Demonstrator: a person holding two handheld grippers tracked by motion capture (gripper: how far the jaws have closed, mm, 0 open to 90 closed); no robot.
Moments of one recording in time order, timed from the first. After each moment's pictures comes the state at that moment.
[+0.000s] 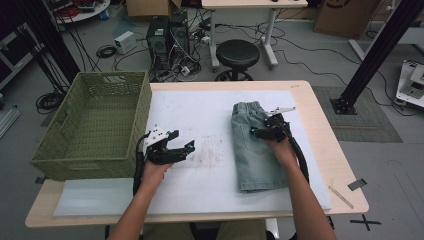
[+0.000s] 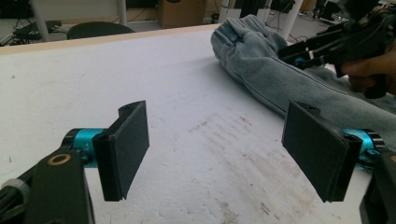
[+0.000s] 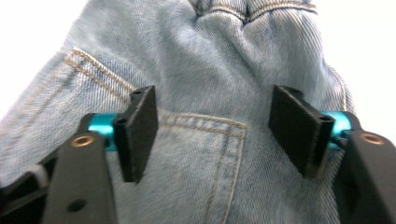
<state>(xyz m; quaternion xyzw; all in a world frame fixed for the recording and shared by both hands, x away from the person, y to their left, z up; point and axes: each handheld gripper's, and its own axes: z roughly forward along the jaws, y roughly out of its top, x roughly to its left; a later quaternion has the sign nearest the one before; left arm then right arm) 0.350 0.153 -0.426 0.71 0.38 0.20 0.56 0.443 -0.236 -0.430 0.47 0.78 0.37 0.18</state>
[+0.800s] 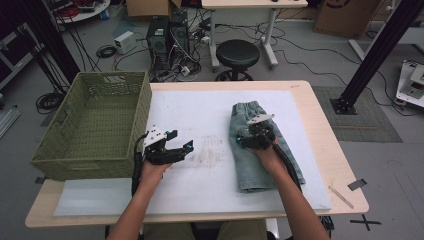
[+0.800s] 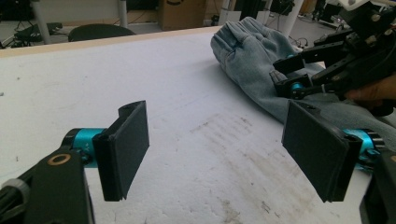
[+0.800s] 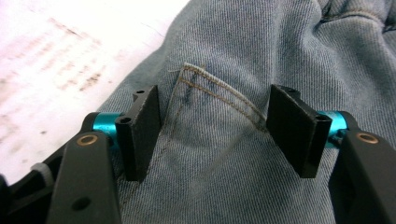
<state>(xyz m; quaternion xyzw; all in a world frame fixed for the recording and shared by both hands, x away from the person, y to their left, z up) 0.348 0.157 -0.425 0.71 0.38 0.20 0.56 0.419 -0.185 -0.434 0.41 0.82 0.34 0.21</state>
